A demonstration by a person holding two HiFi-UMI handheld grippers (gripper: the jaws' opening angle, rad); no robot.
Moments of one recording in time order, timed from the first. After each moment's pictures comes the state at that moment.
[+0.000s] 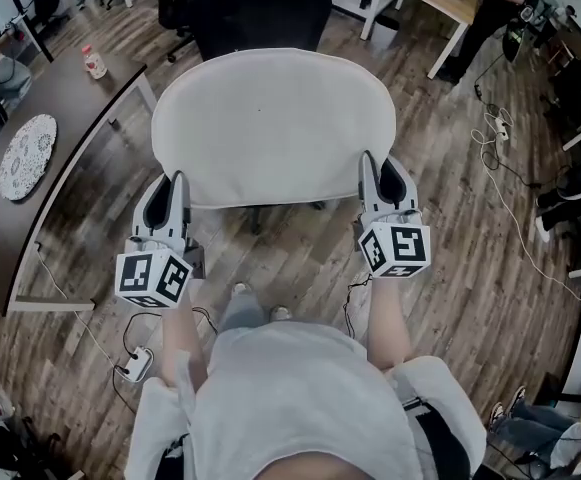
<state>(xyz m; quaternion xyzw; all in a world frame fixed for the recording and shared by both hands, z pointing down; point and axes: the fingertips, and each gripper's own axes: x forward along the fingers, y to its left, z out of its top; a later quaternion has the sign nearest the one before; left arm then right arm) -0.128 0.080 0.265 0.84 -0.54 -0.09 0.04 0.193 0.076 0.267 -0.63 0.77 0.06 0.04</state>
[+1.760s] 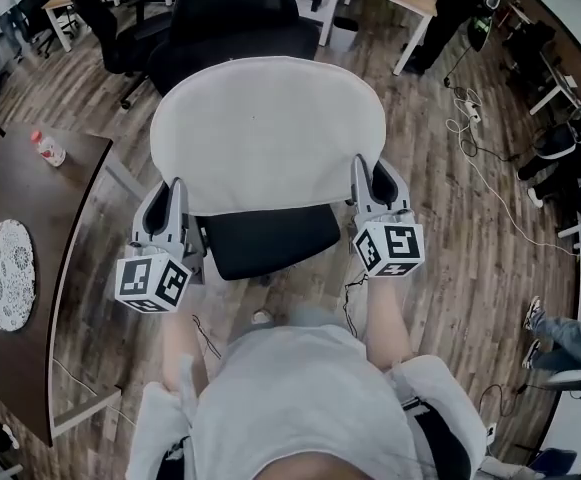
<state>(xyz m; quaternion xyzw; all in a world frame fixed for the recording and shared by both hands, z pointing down) -0.173 -0.218 0.279 0.89 -0.44 -0.10 0.08 0.140 -0.156 0.273 -0.71 0.71 0.05 0.02</state>
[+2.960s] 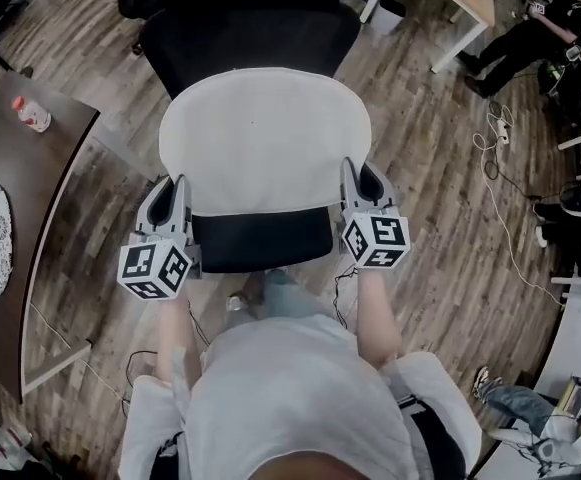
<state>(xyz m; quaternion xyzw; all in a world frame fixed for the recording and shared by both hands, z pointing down) -0.118 -0.320 0.387 0.84 -0.52 -0.01 0.17 0.198 -0.313 0.395 -0.65 0.76 -0.08 -0.06</state>
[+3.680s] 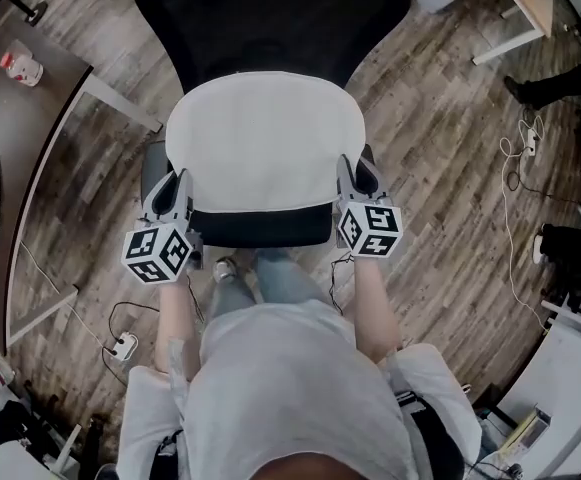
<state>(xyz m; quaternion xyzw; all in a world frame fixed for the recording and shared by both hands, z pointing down) -0.109 -0.335 0.506 0.77 -0.58 0.06 0.28 0.211 -0.367 0.524 -0.58 0.78 -0.19 -0.14</state>
